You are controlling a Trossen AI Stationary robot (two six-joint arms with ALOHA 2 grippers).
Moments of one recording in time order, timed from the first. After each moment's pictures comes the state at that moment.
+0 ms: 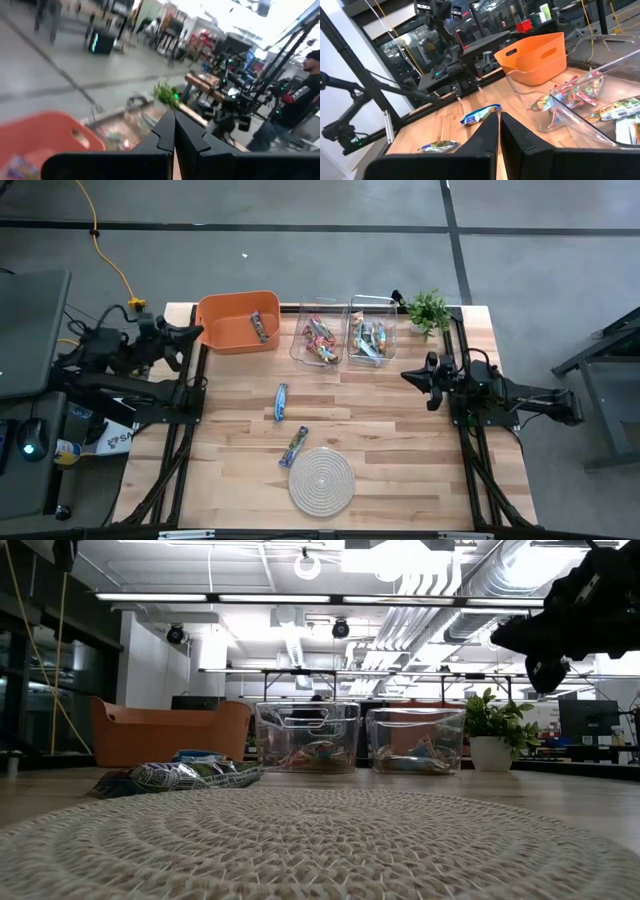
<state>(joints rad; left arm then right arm) -0.14 0.20 0.82 -0.62 -0.66 -0.46 -0.16 0.02 0.01 0.02 -0.01 0.45</state>
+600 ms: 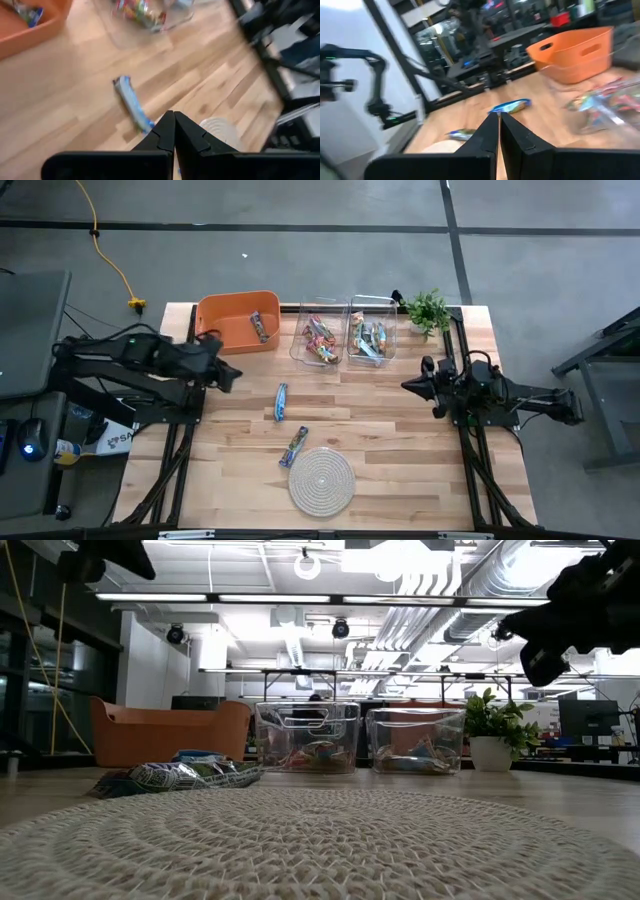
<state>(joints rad) -0.14 0.77 1.03 -1.02 -0.30 -1.10 -0.16 0.02 0.01 0.05 -0.18 0.41</state>
